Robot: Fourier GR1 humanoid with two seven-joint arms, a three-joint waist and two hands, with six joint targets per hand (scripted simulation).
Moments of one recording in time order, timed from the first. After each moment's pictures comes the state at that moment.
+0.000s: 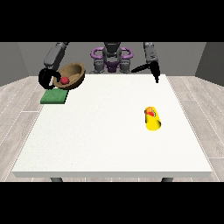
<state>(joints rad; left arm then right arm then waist) -0.47 0.12 0.12 -1.15 -0.21 0.12 -0.31 -0.68 -0.46 -0.33 -0.53 -0.26 0.13 0.02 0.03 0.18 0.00</state>
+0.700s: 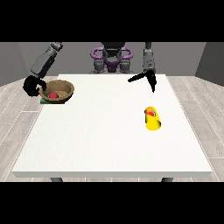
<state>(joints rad) -0.53 0.10 0.06 -1.35 -0.27 0.20 -0.32 -0.68 -0.72 -0.45 -0.42 -0.32 0.33 -0.17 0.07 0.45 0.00</state>
